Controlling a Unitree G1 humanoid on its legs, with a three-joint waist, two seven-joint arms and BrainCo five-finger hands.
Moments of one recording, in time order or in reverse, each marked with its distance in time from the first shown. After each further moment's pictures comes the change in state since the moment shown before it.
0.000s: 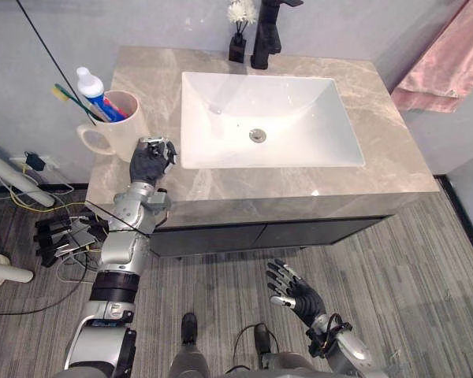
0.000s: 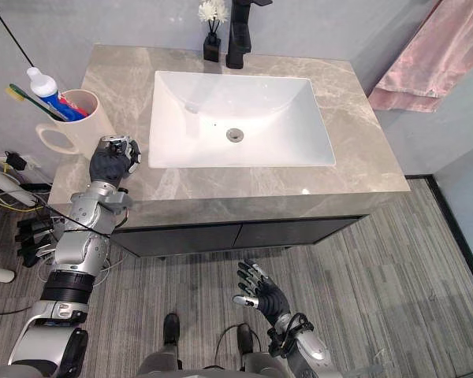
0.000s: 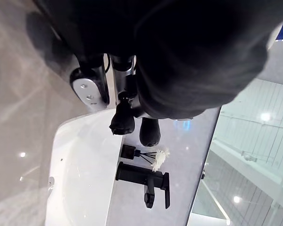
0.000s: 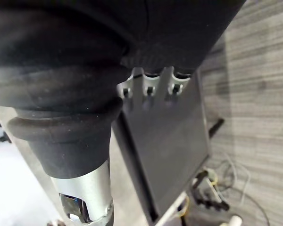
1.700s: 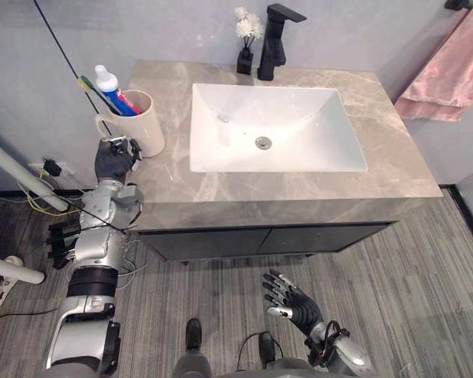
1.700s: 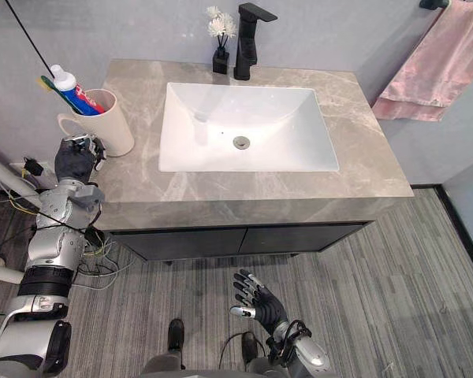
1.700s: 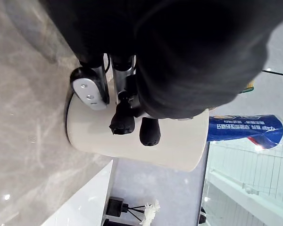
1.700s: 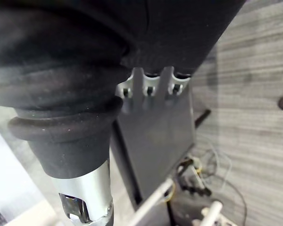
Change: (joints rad) left arm -0.068 0.092 0.080 0.119 -0.061 0.004 0.051; right arm 0.012 -0.011 0.033 0.027 -0.012 0.017 0.009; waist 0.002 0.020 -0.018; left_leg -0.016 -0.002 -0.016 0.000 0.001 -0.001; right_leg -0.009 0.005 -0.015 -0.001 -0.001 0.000
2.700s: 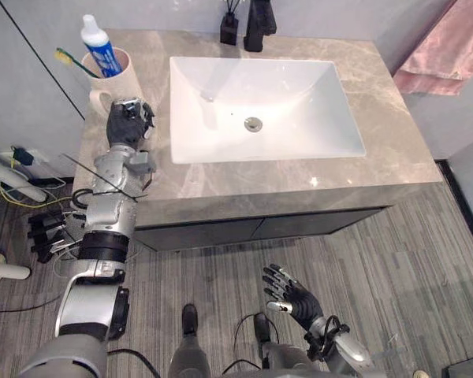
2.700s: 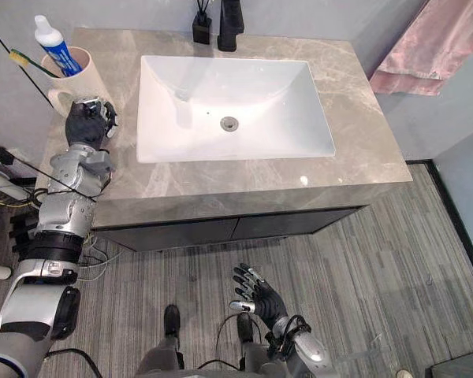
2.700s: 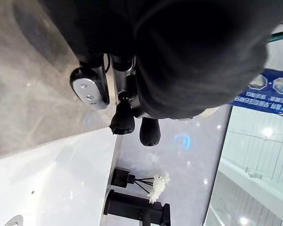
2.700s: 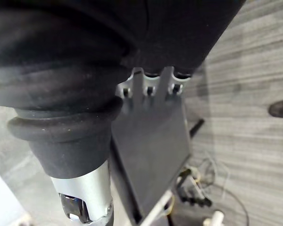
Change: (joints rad) left arm -0.313 0.033 -0.090 0.166 -0.008 -0.001 0.024; right arm -0.015 0.000 0.002 -0.035 0.000 -0.004 -0.019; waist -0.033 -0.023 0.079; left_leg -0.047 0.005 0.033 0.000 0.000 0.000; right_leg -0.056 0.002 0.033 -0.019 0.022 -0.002
